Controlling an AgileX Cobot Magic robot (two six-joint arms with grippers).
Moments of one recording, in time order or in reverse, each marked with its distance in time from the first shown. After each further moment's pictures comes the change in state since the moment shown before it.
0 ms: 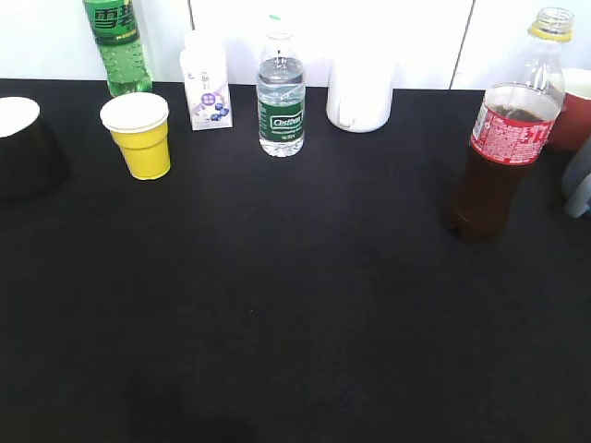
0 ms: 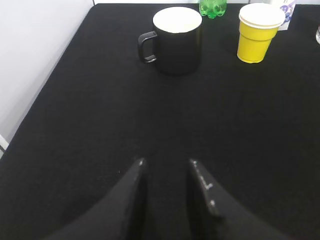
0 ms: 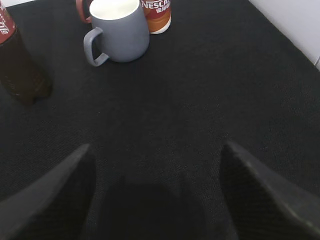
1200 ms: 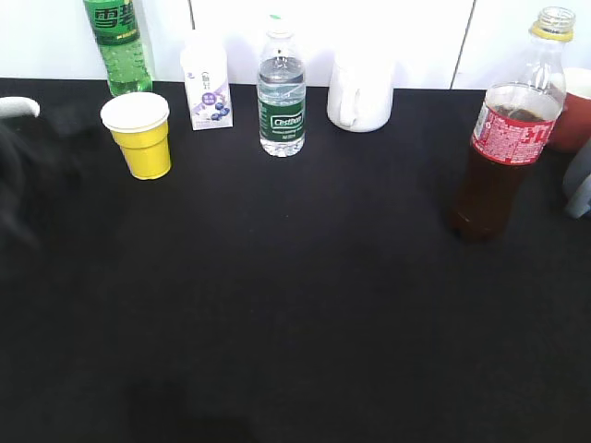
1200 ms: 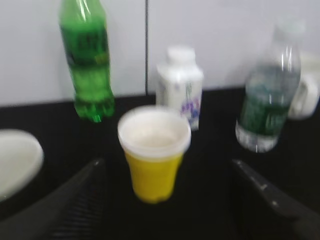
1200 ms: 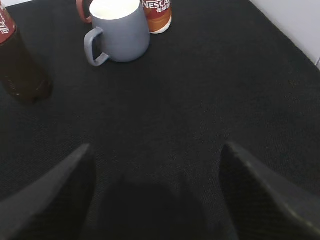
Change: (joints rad) left arm -0.397 1.344 0.126 -0.222 -1.703 0.108; right arm 0.000 0.000 0.000 0.000 0.000 0.000
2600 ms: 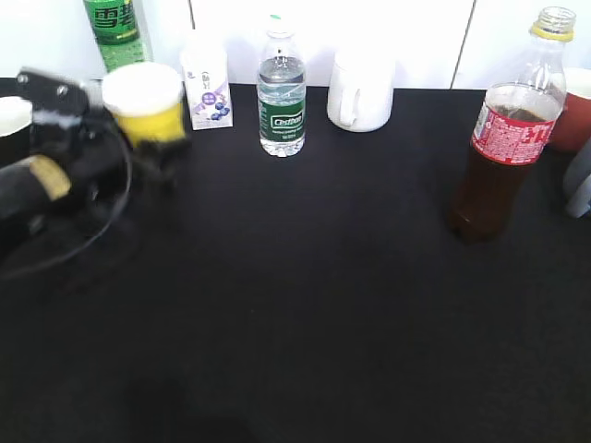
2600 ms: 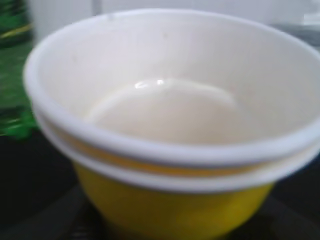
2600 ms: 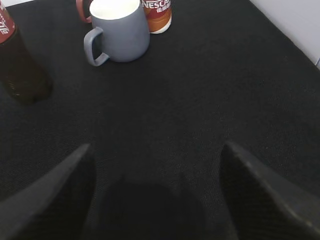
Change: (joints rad) left arm 0.058 0.456 -0.226 0.473 -0.245 -0.262; right arm 0.000 0.000 0.000 0.000 0.000 0.000
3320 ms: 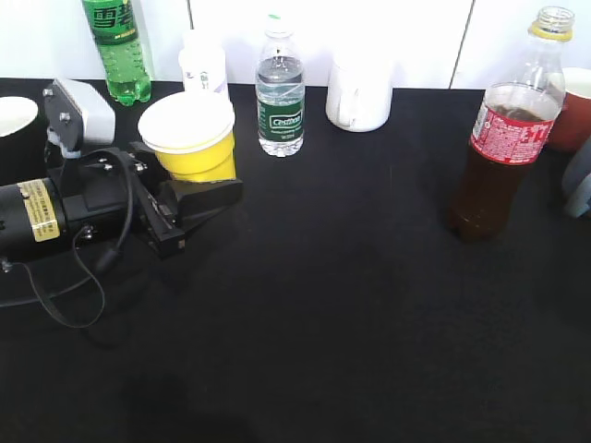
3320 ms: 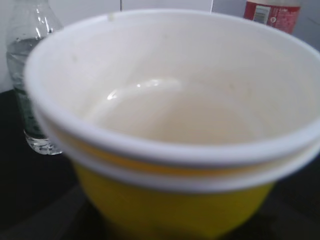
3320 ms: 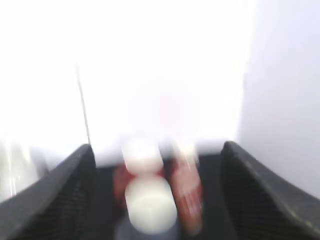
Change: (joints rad) left arm -0.001 -0.068 0.063 0.480 -0.137 -0.217; right arm 0.000 0.430 -0.036 -0.054 -0.958 -0.026
